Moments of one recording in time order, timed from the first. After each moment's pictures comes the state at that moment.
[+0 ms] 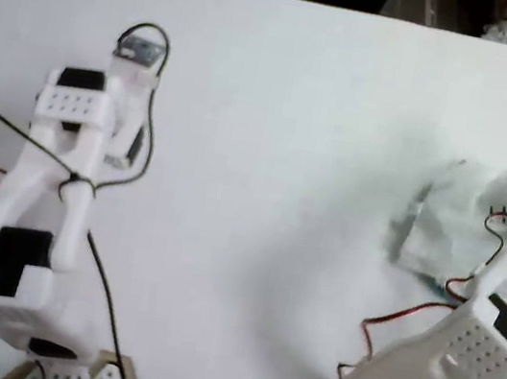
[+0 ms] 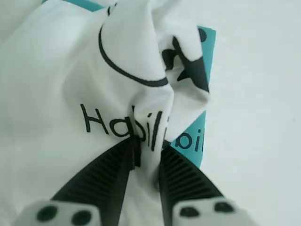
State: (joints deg) left arm -10.7 5.8 11.0 75.7 -10.7; right arm 37.5 31.1 -30.3 78.8 34.0
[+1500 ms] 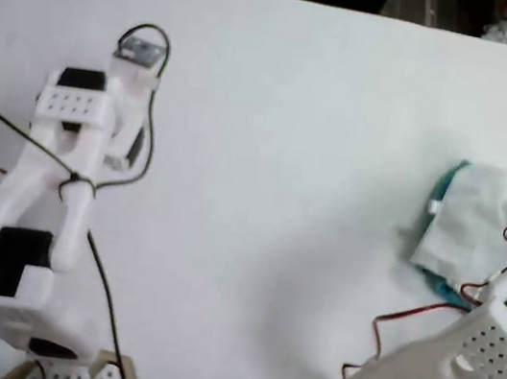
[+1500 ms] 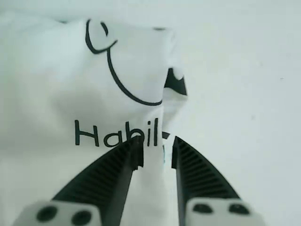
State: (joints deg) left arm -10.3 5.8 11.0 76.4 -10.7; right arm 41.9 33.9 -37.3 76.7 34.2
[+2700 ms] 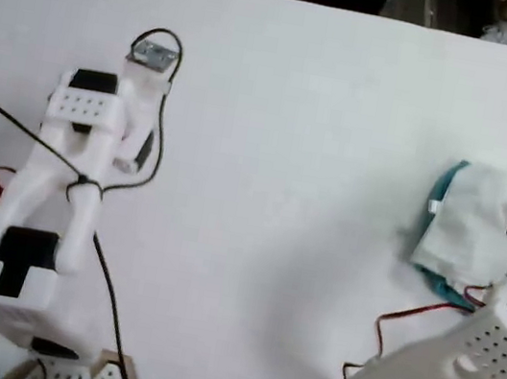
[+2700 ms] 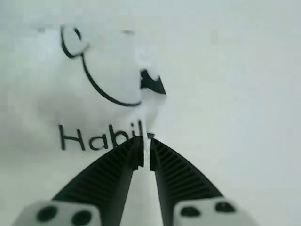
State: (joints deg) left arm -8.3 5.8 11.0 76.9 -10.7; right arm 42.4 37.8 -44.2 78.4 32.5
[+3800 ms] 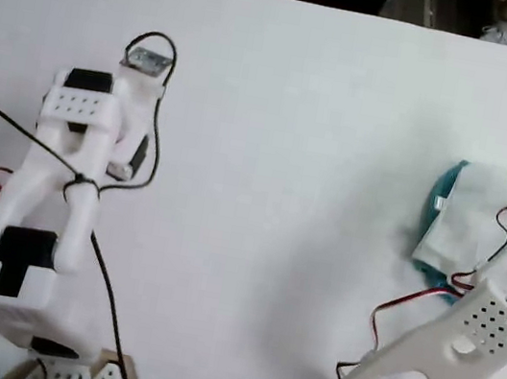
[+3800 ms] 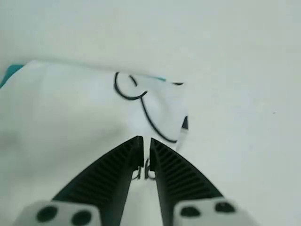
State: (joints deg) left arm -9.3 5.8 11.0 81.1 -10.7; right arm 38.2 49.6 -66.2 88.8 31.2
